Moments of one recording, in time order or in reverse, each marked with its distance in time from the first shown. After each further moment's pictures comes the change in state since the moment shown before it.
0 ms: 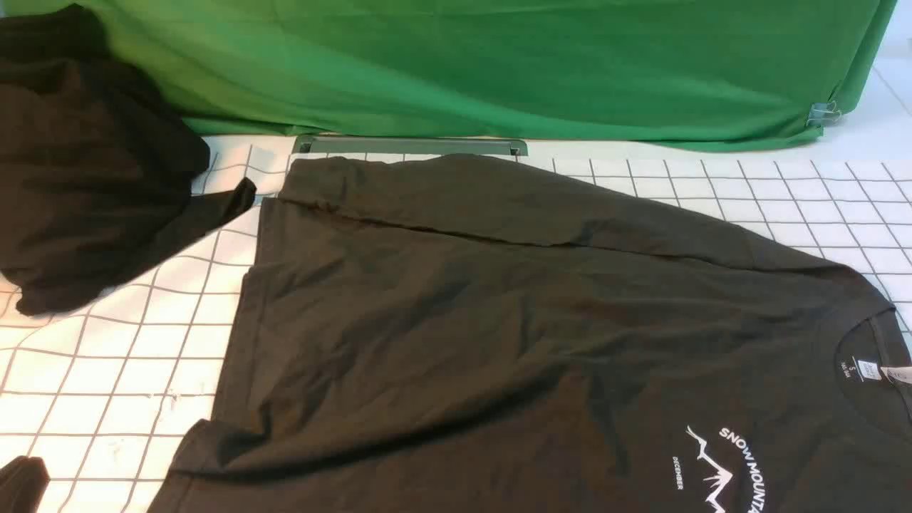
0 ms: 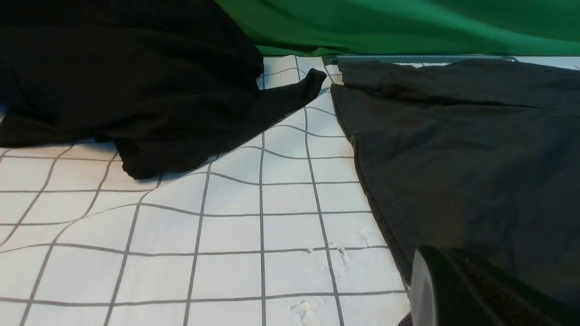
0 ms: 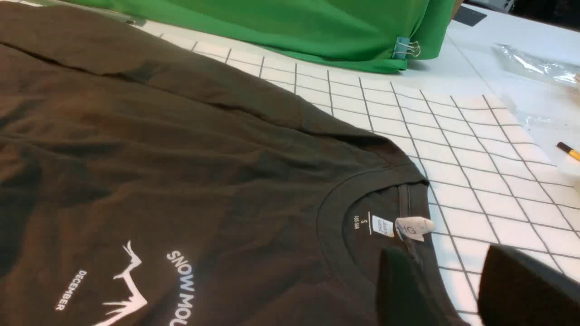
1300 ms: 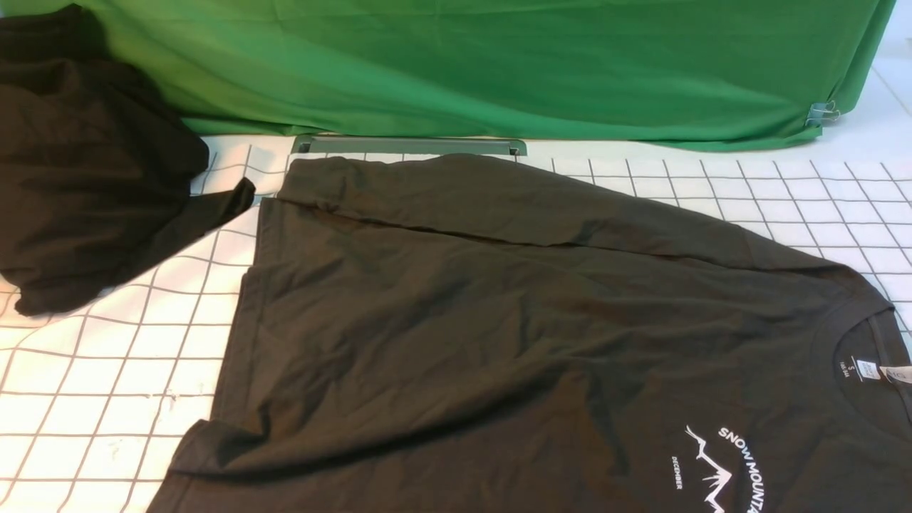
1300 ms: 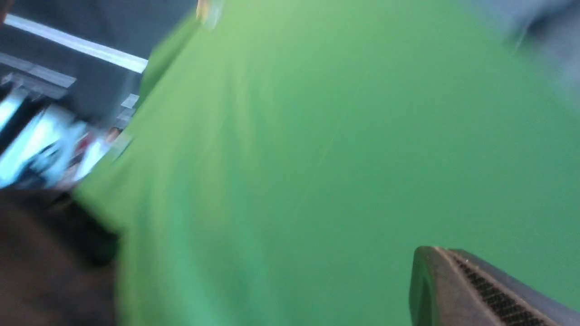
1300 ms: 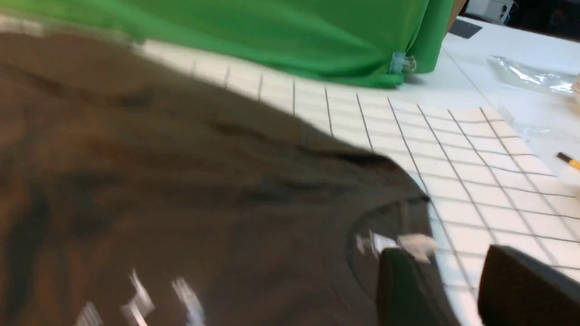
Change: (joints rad) right arm 0.000 0.000 0.000 0.064 -0.081 0.066; left arm 0.000 -0.001 -0.005 -0.299 -0.780 -0.361
